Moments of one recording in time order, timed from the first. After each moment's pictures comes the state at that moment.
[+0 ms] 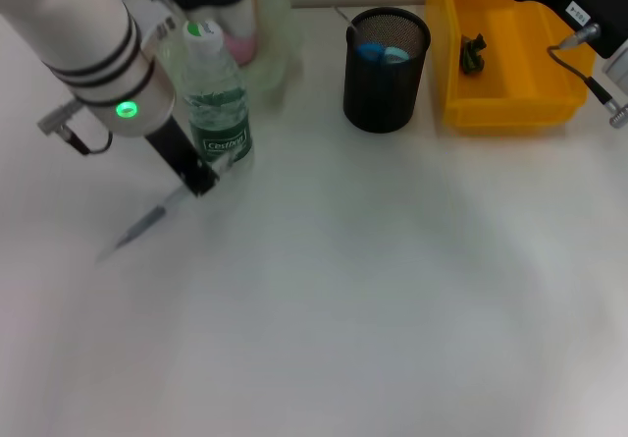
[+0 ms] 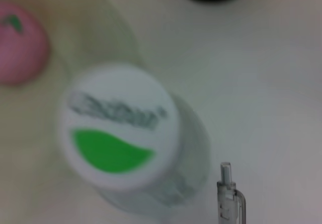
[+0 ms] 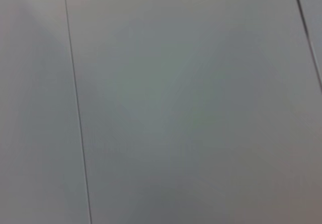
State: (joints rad) left arm -0.83 -2.07 1.49 1.15 2.76 1.51 -2.63; right arm 0.60 2.09 -0.92 -0.32 -0.95 -1.23 0.84
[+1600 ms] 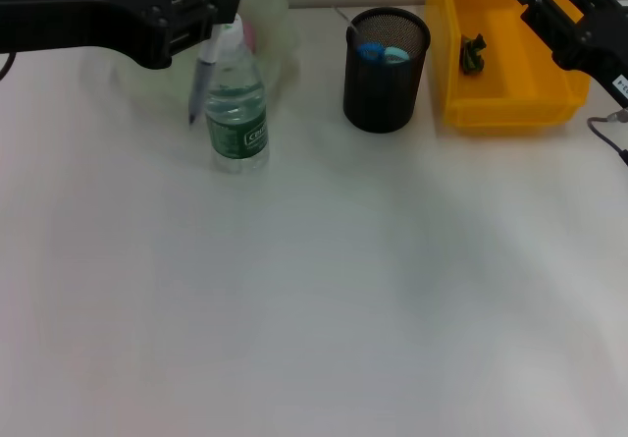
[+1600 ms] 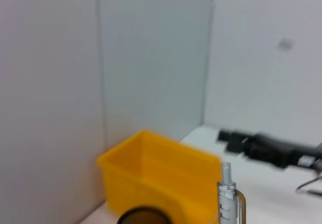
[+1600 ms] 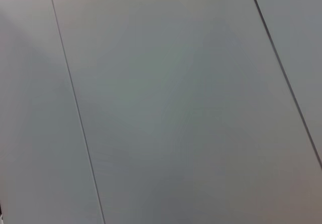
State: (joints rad) left arm -0.24 -2.07 1.20 1.99 2.03 1.47 -2.41; right arm 0.46 2.08 -0.94 -0.27 -0.93 -1.39 0.88
